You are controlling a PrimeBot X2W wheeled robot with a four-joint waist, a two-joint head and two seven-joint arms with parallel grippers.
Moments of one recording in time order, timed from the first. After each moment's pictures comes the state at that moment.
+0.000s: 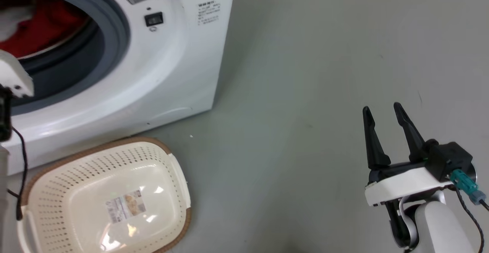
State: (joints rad) left arm -0.81 0.58 -0.10 0.63 -0.39 0.02 -0.01; right arm -0.23 -0.05 0.05 0.20 0.15 0.13 -0.26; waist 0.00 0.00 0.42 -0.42
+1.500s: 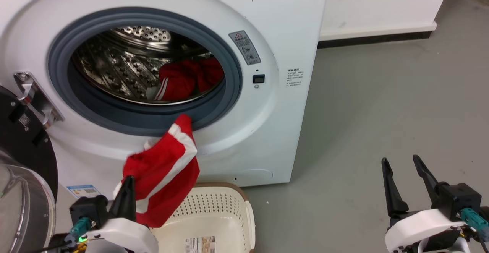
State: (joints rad) left arm 0.00 0.34 -0.22 0.04 -0.45 0.20 -0.08; right arm 0.03 -0.05 -0.05 0.03 0.05 0.13 -0.08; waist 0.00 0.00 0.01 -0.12
